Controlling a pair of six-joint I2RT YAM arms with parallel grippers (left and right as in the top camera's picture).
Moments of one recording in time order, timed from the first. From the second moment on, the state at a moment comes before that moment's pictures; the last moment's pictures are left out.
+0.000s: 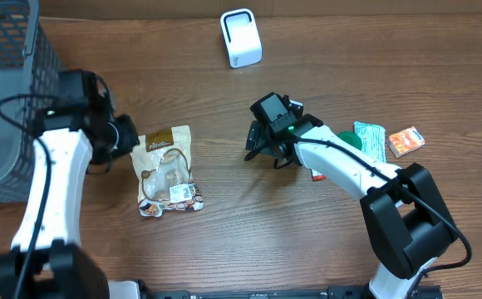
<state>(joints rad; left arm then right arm) 0.14 1.57 1.26 -1.01 0.13 -0.27 0.58 1.88 1.24 -0.59 0.15 0.82</state>
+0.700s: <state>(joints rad) -0.36 1.96 1.39 -0.96 0.12 -0.18 0.58 1.88 1.24 -0.59 0.15 0.83</state>
